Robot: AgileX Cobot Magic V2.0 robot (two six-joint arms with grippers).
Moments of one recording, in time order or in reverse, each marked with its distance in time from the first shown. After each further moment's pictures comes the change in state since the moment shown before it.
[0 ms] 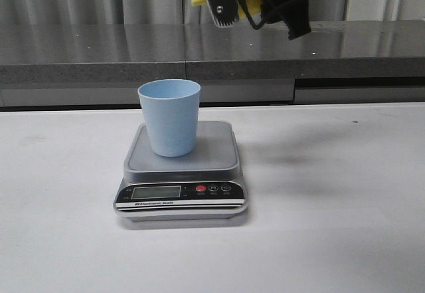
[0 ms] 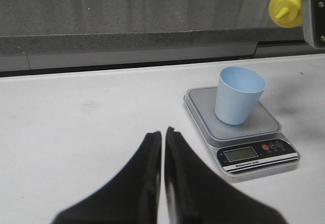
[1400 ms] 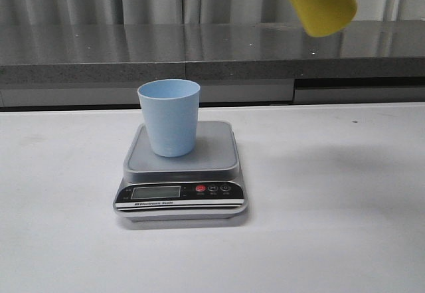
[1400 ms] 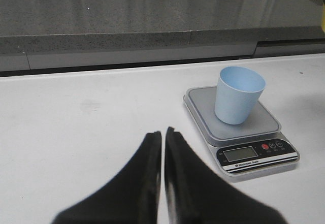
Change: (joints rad) left arm 0.000 0.000 0.000 0.000 0.000 0.000; right arm -0.195 -0.302 0.176 1.084 -0.430 0.058
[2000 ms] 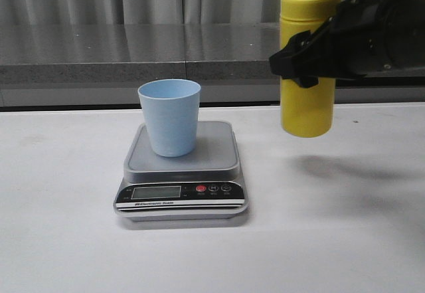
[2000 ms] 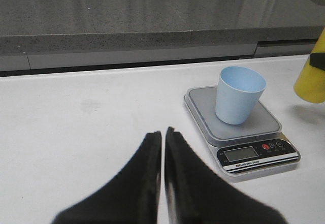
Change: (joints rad) left arm 0.000 0.000 0.000 0.000 0.000 0.000; right arm -0.116 0.171 0.422 0.397 -0.761 -0.018
